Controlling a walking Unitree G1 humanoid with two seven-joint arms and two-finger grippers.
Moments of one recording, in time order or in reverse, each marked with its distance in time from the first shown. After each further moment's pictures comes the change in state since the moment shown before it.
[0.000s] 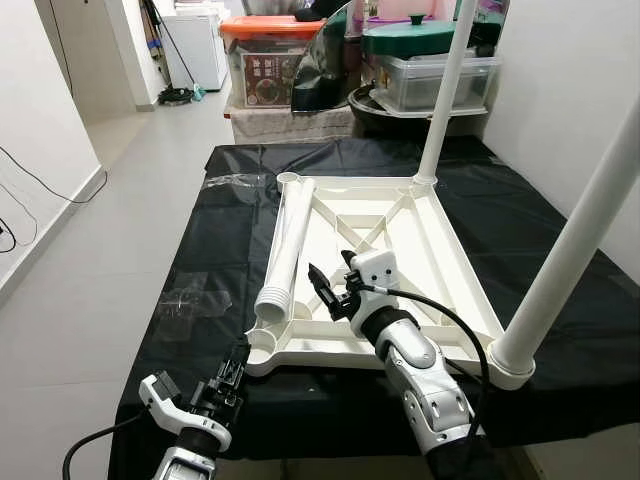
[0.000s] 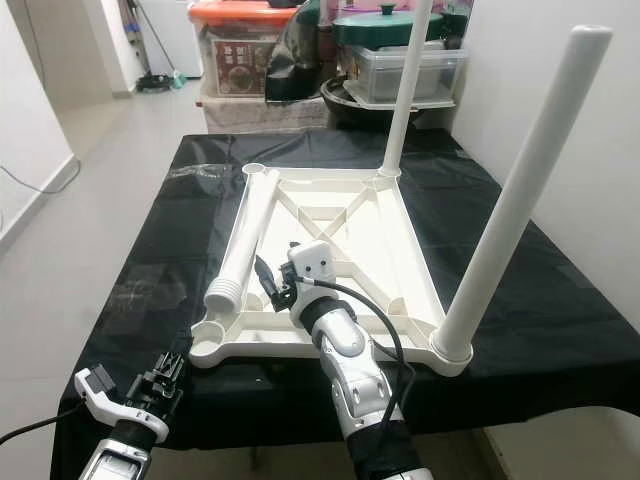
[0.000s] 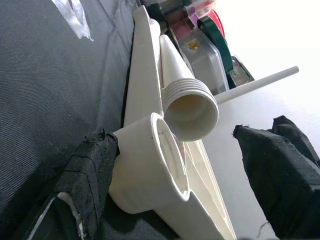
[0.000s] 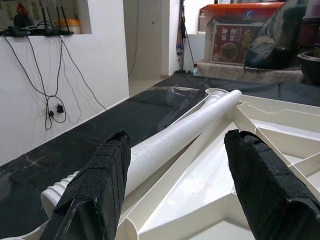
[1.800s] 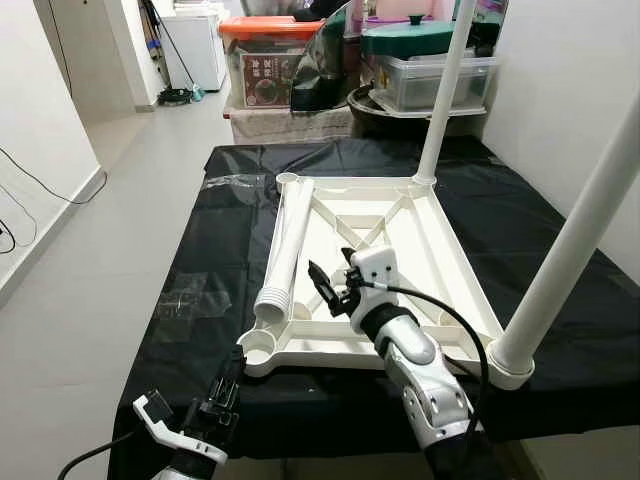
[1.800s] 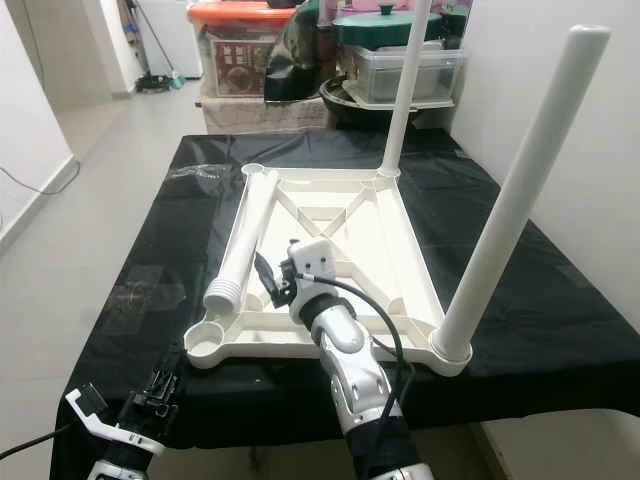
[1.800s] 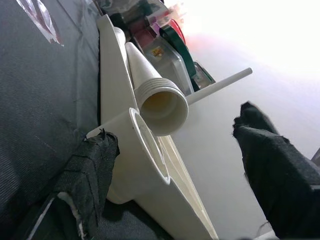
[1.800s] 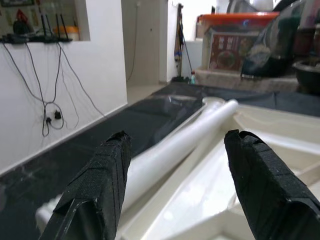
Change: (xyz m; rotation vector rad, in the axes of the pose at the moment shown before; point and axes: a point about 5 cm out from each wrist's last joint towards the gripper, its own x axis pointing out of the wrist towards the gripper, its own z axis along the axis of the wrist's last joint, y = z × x) left arm -0.013 0.015 -0.004 0.001 -0.033 -0.171; right arm 0.006 -0.001 0.010 -0.006 -0.030 0.002
